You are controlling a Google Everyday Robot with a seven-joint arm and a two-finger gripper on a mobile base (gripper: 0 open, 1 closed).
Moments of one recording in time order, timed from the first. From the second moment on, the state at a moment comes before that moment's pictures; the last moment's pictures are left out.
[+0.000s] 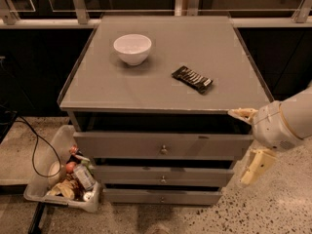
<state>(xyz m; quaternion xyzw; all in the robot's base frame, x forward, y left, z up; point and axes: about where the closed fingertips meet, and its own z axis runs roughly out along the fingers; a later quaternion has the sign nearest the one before) 0.423 -0.209 0.800 -0.63 0.73 0.11 0.25</state>
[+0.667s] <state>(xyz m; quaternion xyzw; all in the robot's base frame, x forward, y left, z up) 0.433 -0.212 0.763 -0.61 0.73 0.13 0.27</state>
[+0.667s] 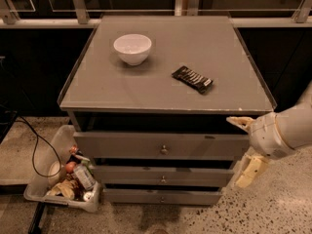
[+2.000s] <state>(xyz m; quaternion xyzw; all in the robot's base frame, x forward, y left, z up) 0.489 -0.195 0.701 -0.58 0.72 0.14 0.36</state>
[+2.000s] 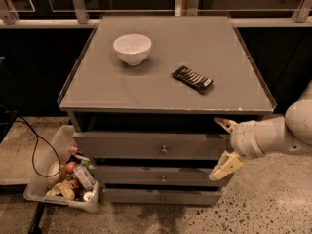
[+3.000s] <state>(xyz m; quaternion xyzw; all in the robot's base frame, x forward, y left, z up) 0.512 -0.196 0.665 -0.62 0.71 0.12 0.32</state>
